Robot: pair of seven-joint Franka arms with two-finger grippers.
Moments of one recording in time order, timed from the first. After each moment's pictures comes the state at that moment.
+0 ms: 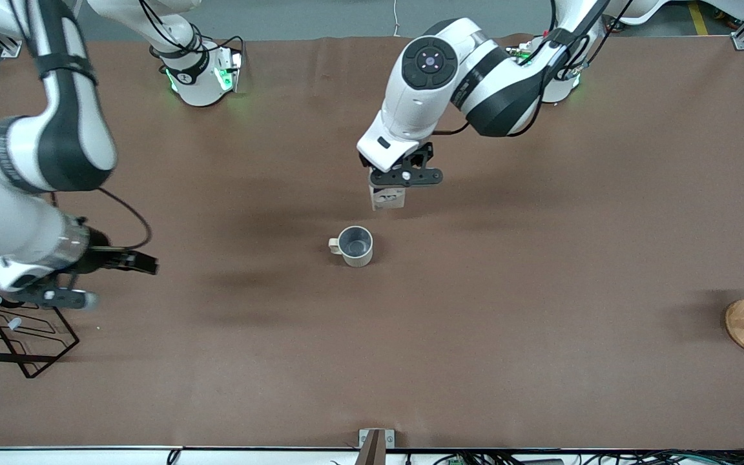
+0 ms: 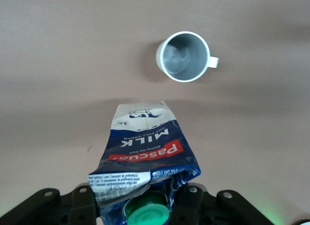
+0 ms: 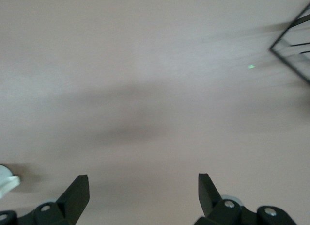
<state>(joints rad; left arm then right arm) -0.38 0.39 -0.50 -1.57 -0.01 1.96 -0.89 0.09 0.35 -0.07 -1.49 0.05 1.80 0.13</state>
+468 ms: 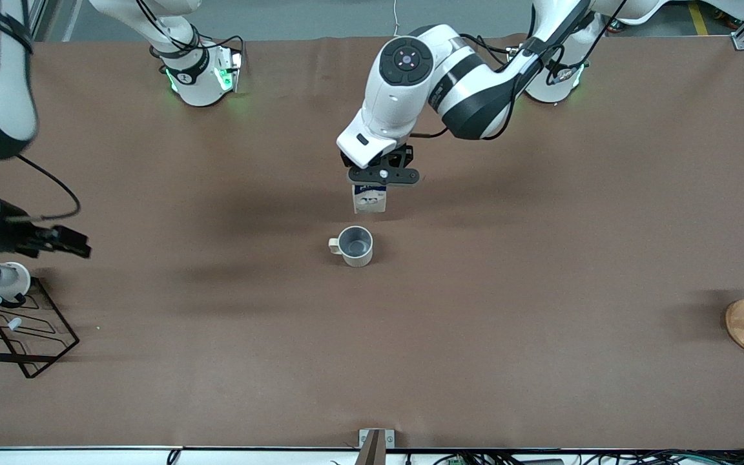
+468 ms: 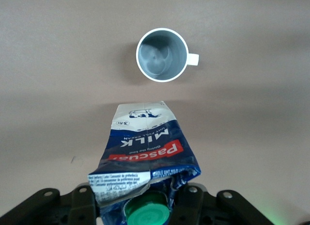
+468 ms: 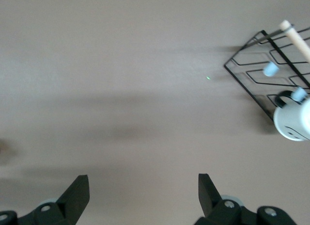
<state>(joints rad) -0.43 0.43 -0.50 -1.57 0.06 2.01 -0.89 -0.01 0.22 -0.06 -1.46 0.02 1.68 -0.09</state>
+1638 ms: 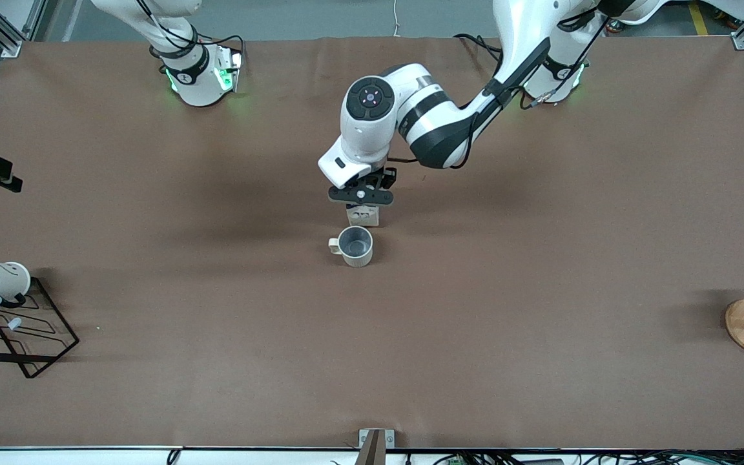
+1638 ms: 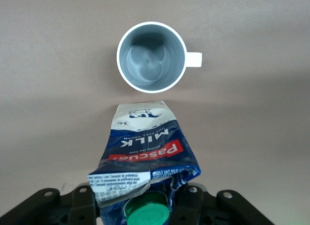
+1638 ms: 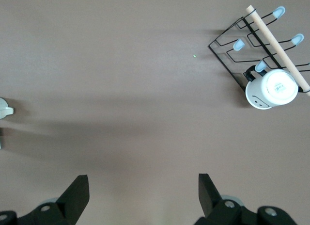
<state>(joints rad) -0.48 0.61 -0.50 -1.48 0.17 2.06 -0.90 -0.06 0.09 -0.05 -1.38 0.02 1.45 -0.16</state>
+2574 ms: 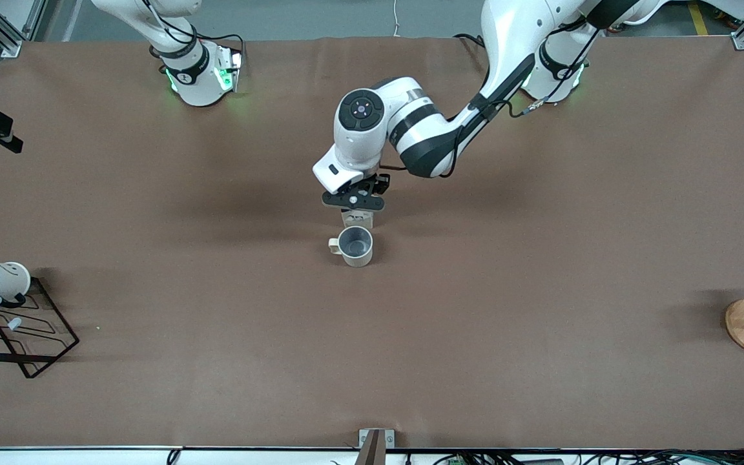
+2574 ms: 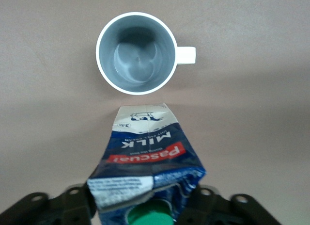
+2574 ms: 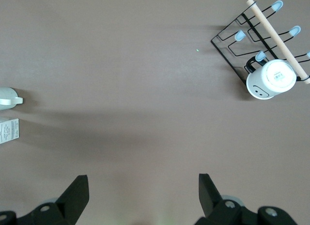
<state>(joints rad) -0.51 0.66 -0.50 -1.47 0.22 2.09 -0.91 -0.06 -0.04 -0.04 -1.49 0.02 1.45 -0.16</state>
